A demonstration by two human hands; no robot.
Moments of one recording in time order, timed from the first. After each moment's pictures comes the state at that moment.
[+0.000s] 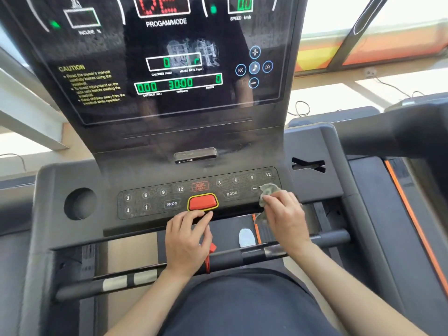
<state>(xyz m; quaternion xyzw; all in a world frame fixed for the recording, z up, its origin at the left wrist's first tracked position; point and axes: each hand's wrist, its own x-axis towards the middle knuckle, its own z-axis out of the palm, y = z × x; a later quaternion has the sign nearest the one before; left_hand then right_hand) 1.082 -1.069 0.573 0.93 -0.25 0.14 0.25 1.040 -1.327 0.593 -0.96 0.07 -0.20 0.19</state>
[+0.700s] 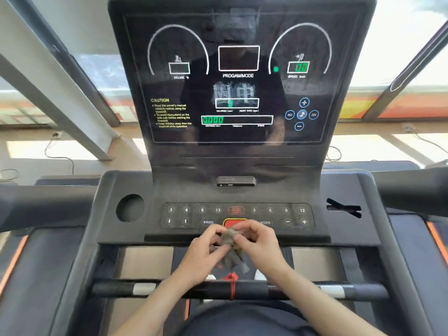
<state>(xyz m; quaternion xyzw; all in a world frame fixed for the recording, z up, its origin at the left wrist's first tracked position) 1.107 -1.033 0.629 0.78 -0.08 -0.26 0.57 1.086 -1.214 0.631 -0.75 0.12 0.06 0.65</state>
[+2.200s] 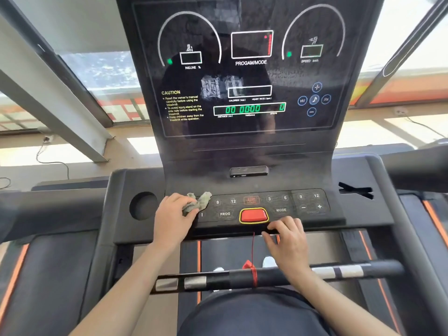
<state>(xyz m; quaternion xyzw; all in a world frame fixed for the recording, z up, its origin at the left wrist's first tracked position) 1.189 -0.941 0.612 0.96 -0.07 0.01 0.27 1.060 -1.216 0.577 -0.95 0.11 -0.14 0.25</state>
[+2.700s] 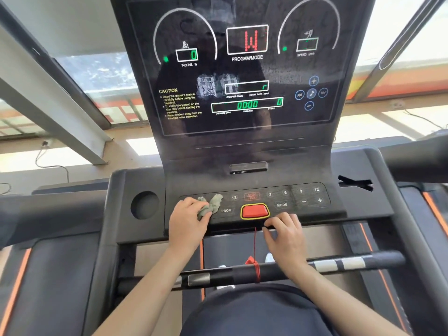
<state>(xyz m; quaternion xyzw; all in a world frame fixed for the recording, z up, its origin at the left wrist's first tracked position) 1.163 -0.965 0.604 0.95 -0.09 0.02 0.30 1.058 -1.204 0.573 -0.95 0.11 -0.16 0.25</state>
